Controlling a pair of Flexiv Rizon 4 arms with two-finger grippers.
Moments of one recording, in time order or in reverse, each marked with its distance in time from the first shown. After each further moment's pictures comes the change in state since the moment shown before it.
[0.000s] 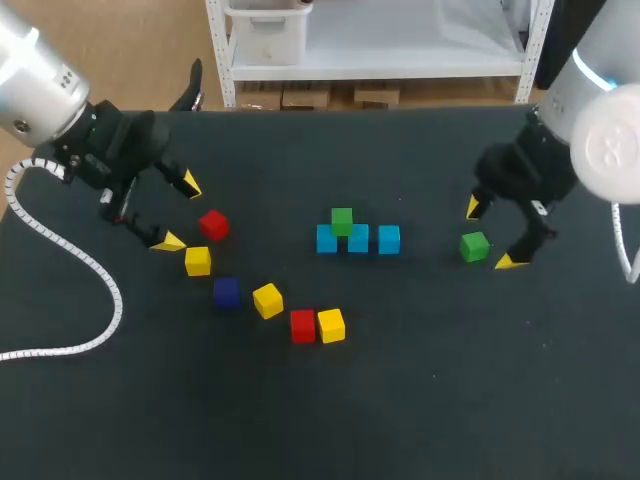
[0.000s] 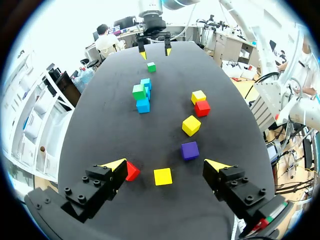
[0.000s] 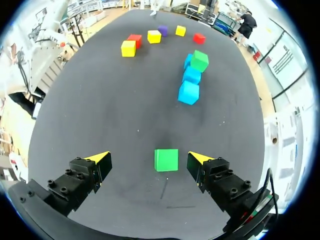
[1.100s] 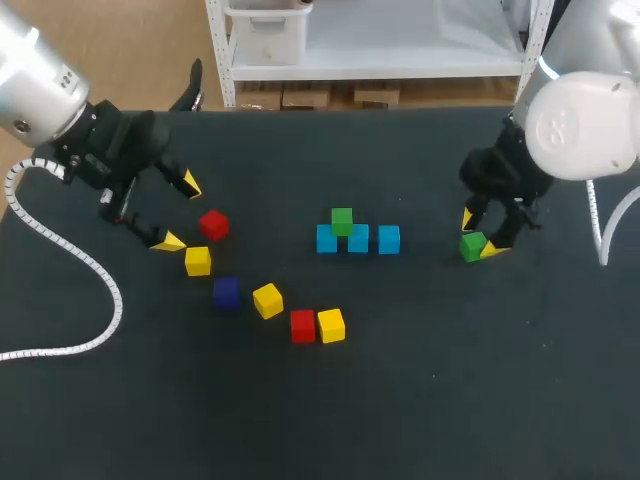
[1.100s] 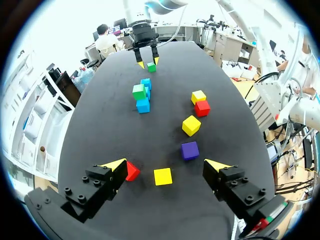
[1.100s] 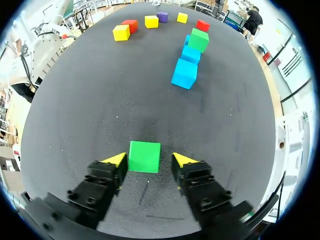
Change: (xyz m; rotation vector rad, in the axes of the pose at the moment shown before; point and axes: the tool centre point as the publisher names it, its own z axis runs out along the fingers) left arm 0.000 0.000 0.000 0.000 0.000 0.000; right arm 0.018 -0.029 0.033 -0.076 0.029 -0.028
